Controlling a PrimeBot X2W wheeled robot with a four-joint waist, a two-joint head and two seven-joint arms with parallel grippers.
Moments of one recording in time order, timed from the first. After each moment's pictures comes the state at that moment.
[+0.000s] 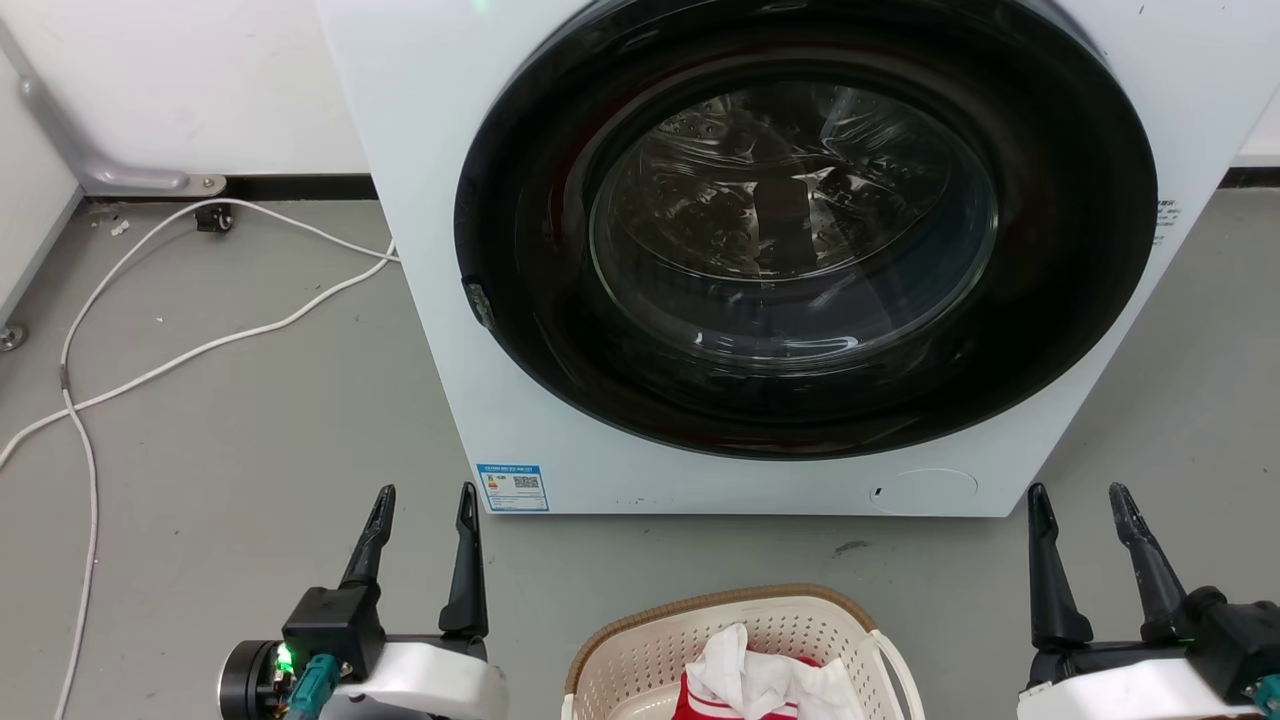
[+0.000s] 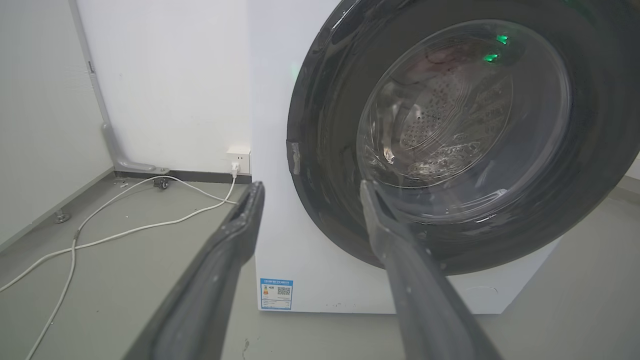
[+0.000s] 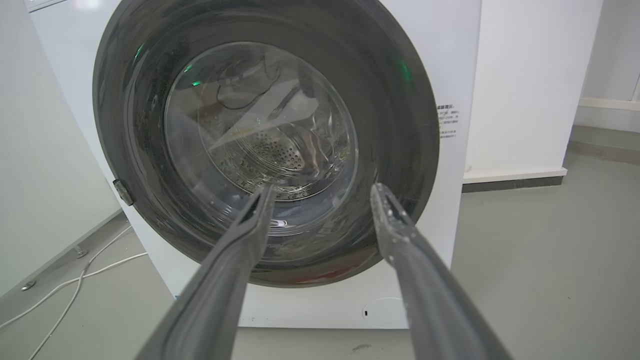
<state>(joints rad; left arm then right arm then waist) 0.00 0.05 -0.12 0.11 -0.17 0.03 -0.25 0.09 -0.05 -0.04 0.01 0.17 0.13 -0.25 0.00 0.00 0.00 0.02</state>
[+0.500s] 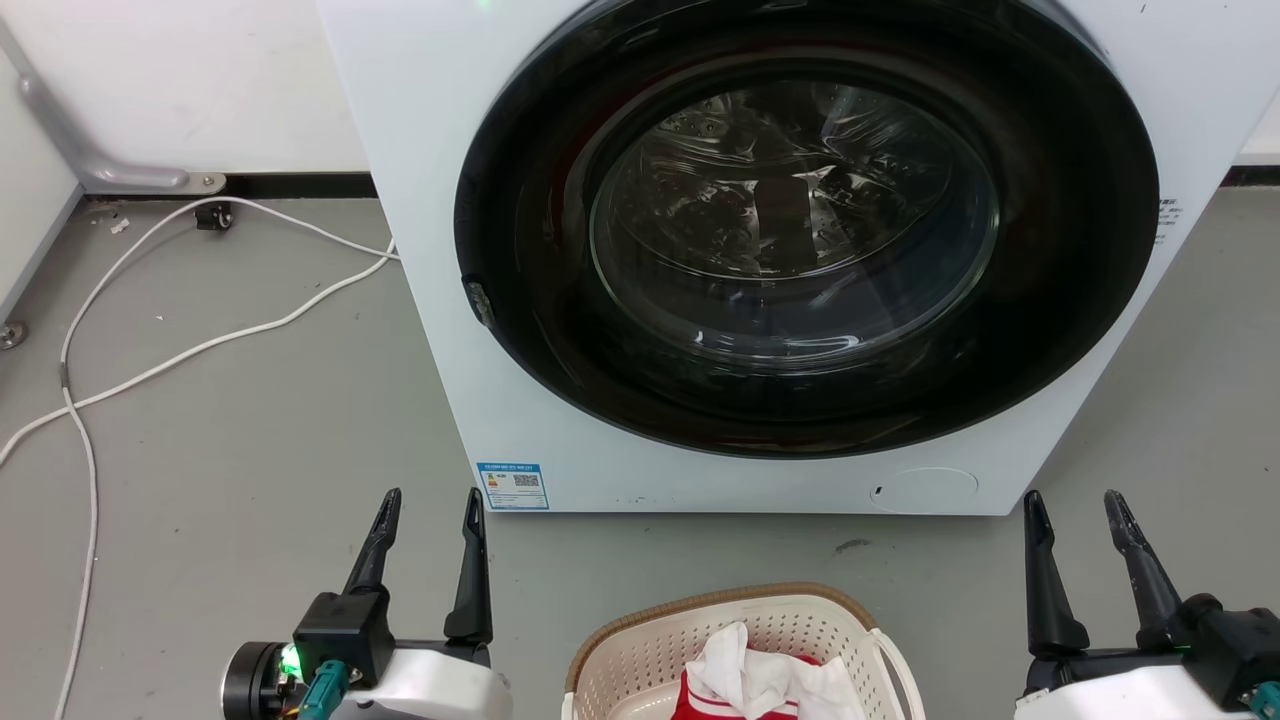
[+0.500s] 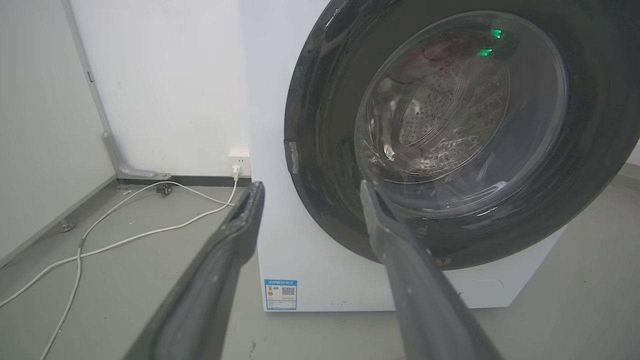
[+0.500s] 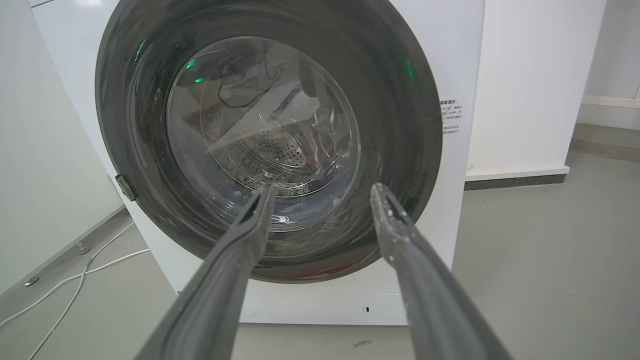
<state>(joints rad) 0.01 0.05 -0.12 0.11 -0.13 0.04 -0.26 0.10 -0.05 -0.03 0.02 0.17 0.13 -0.26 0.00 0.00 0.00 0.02</state>
